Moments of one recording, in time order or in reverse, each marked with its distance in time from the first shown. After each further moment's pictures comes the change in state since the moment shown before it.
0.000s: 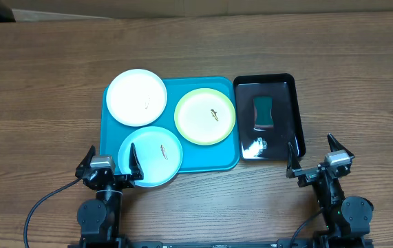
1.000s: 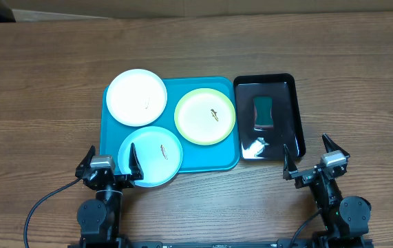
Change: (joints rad) left arm 0.000 0.000 0.000 0.000 0.000 0.000; right arm 0.048 0.000 0.000 0.000 0.000 0.000
